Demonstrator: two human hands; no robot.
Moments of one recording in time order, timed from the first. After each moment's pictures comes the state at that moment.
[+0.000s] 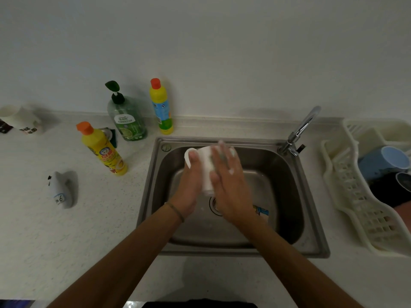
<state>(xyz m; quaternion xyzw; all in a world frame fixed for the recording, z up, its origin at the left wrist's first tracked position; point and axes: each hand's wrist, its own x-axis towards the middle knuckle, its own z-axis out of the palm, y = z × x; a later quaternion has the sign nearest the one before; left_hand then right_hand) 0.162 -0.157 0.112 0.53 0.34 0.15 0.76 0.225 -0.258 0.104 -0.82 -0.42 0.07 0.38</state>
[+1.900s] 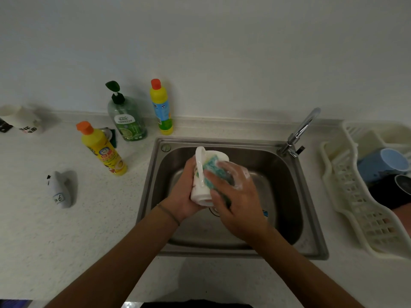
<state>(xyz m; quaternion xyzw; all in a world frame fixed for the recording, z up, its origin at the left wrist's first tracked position) 0.151 -0.150 0.112 0.27 0.28 0.02 0.92 0.217 -0.298 0.123 -0.80 -0.51 0.01 0.33</state>
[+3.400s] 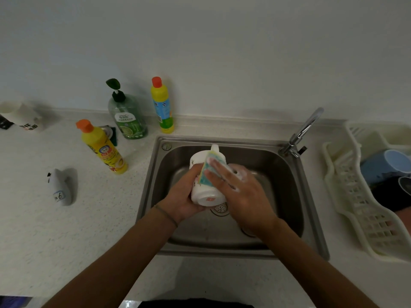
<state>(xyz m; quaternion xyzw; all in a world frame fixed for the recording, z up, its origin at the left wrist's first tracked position) 0.148 -0.149 0.112 0.25 0.34 -0.01 0.91 0.243 -0.295 0.112 -0.73 -0.63 -0.12 0.22</state>
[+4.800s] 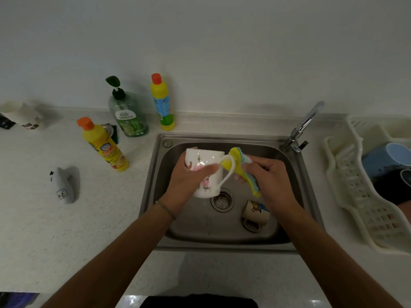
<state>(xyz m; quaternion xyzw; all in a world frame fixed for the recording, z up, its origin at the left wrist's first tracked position) 0.146 -0.140 0.100 0.62 0.35 0.18 0.68 0.262 -0.306 0.152 -0.69 -0.22 0.27 0.64</state>
